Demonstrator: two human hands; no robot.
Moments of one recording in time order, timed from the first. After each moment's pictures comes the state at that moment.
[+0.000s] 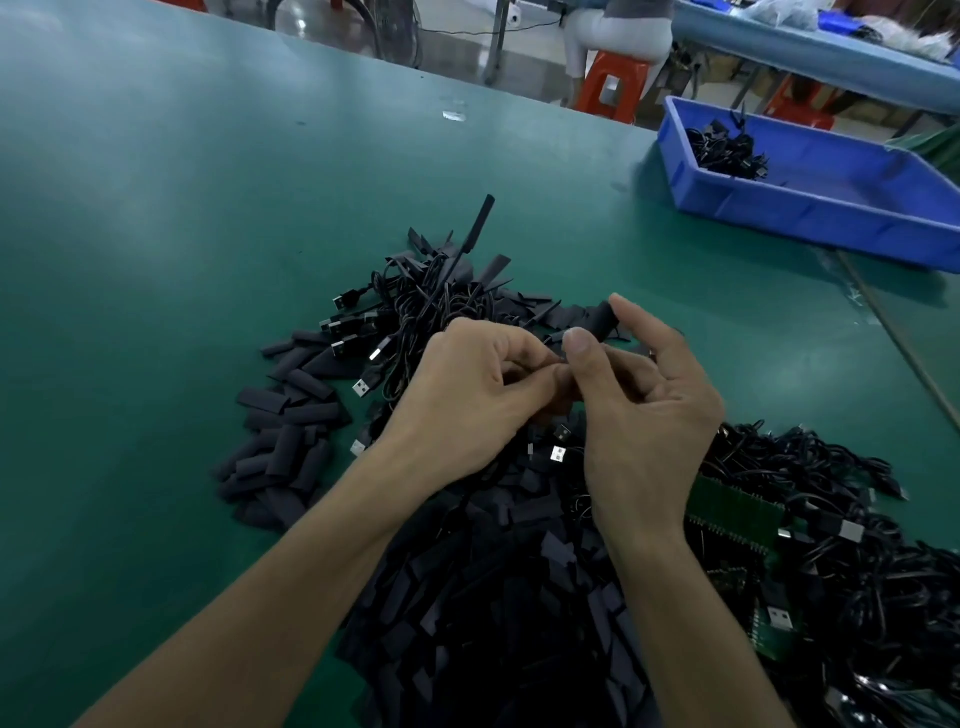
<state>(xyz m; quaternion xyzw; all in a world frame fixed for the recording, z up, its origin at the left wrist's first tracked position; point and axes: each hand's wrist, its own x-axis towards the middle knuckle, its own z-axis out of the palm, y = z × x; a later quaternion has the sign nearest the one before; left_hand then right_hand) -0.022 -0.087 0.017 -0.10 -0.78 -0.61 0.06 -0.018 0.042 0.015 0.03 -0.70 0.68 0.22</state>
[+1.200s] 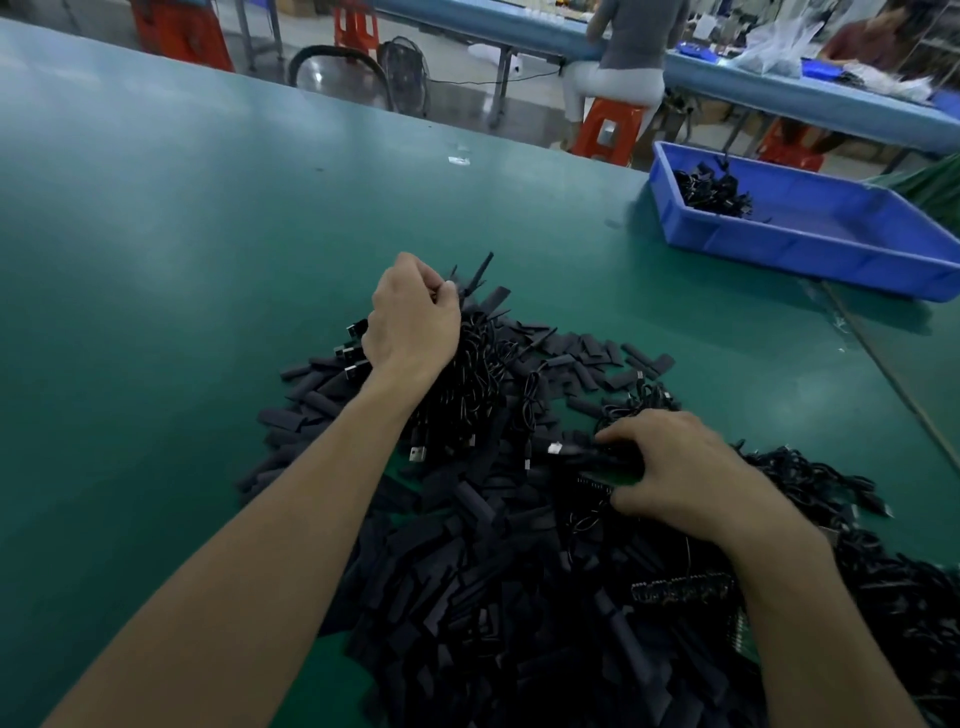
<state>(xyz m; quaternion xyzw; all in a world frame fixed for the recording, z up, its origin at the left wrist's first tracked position) -0.104 -0.118 0.011 0.22 -0.85 -0.43 0.22 -0.039 0.123 0.039 0.16 -0.98 0.05 -0.12</state>
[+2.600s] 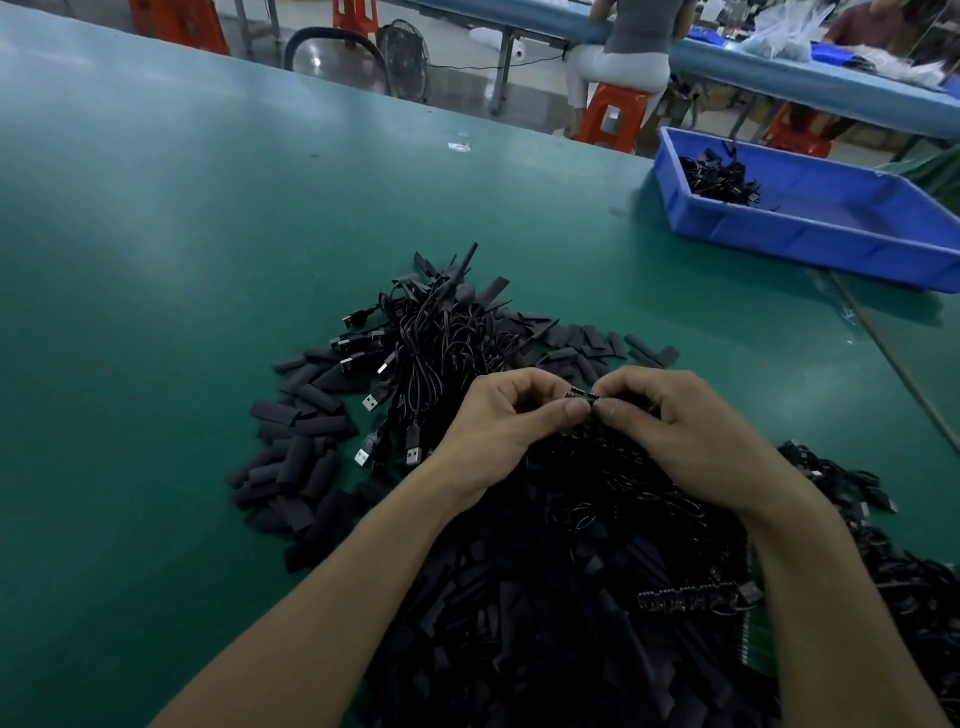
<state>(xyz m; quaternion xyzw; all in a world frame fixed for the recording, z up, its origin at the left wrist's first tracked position) -0.040 -0.056 -0.027 -0.07 -0.61 -0.79 -0.04 -0.061 0.127 0.035 0.25 -0.90 0.34 -0.06</state>
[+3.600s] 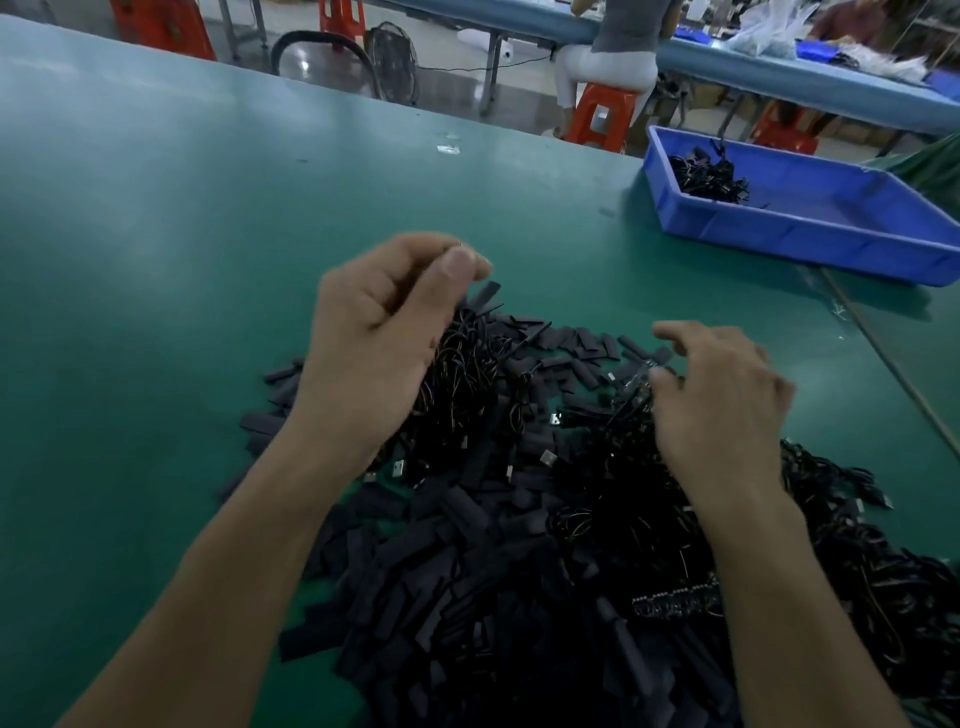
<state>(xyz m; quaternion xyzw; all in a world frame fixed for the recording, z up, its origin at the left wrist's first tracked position) -0.017 -0.119 0.057 -0.12 -0.67 -0.70 0.23 -0.054 0.109 0.042 -0.01 -0.96 0.15 0.22</state>
